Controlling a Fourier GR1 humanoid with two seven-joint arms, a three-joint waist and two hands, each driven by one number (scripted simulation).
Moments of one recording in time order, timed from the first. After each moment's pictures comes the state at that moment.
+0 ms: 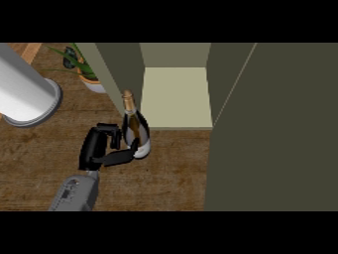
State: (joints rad) left arm -0.24 0.03 -0.03 -1.04 -0.03 0.09 -0.43; right arm 0.38 -0.10 0.15 -2.41 -0.25 0.27 0.23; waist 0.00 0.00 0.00
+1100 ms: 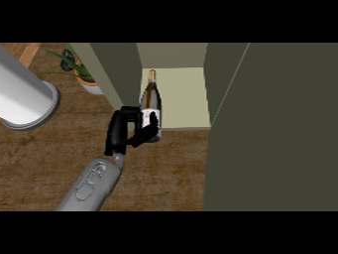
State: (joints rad) left arm -0.40 0.05 -0.30 -1.04 0.00 0.51 -0.13; right arm 0.42 -0.12 0.10 -2.41 -0.27 0.32 0.18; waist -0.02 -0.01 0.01
